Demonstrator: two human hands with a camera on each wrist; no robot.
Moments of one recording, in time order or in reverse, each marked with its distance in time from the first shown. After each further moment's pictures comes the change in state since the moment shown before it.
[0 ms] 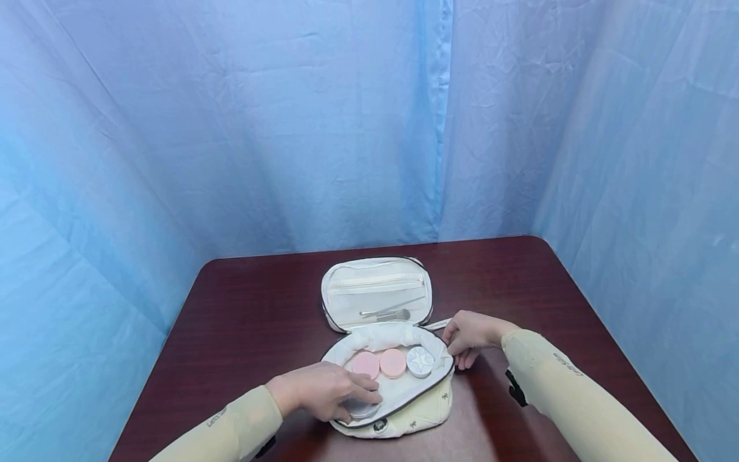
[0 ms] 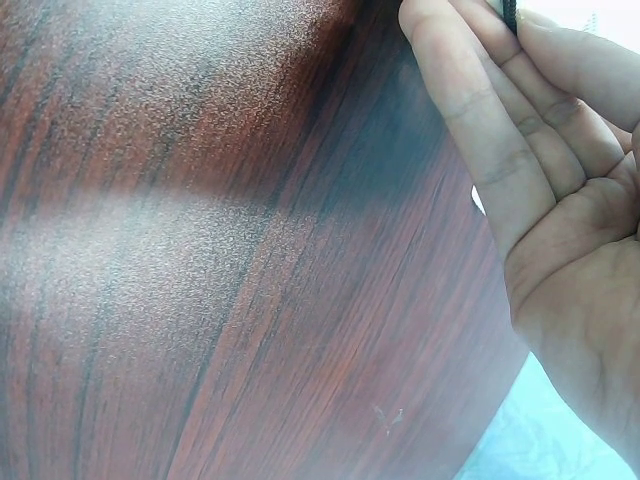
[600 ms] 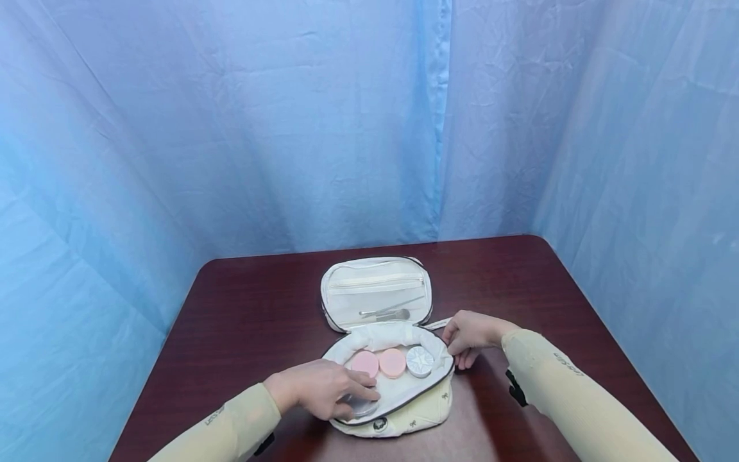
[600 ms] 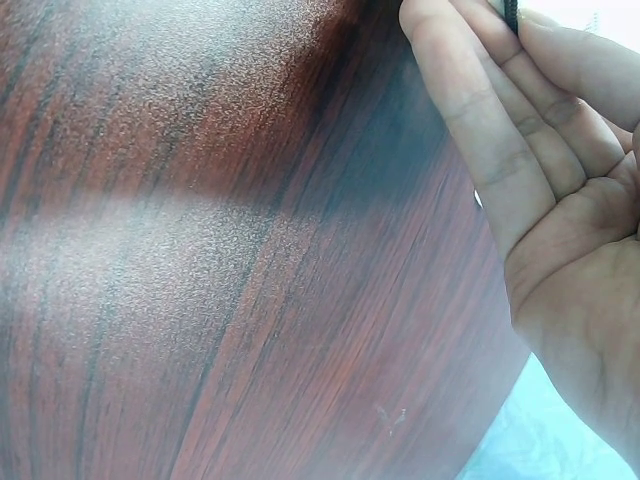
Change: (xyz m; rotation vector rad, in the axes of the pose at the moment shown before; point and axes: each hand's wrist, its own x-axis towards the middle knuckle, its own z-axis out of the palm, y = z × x) left_hand 0.002 -0.006 0.002 -0.072 -0.043 -0.033; right_hand -0.001 0.000 0.000 0.002 0.001 0.010
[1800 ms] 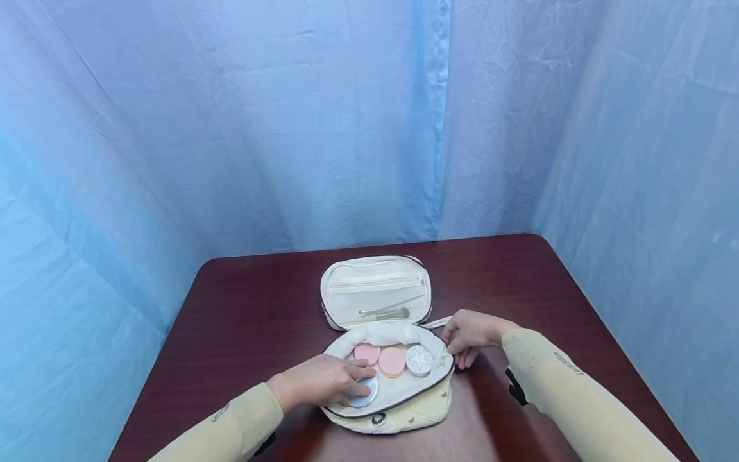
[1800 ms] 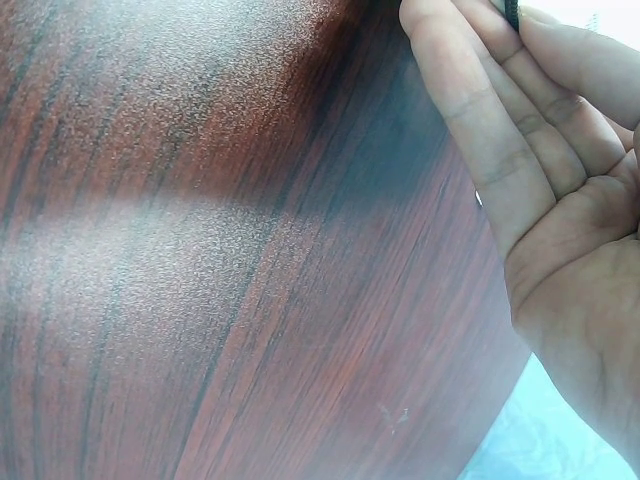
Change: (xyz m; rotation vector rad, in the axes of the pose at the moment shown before) left_hand 0.002 -0.008 0.015 0.363 0.267 0.147; right_hand 0.001 0.004 0.000 0.012 -0.001 0.001
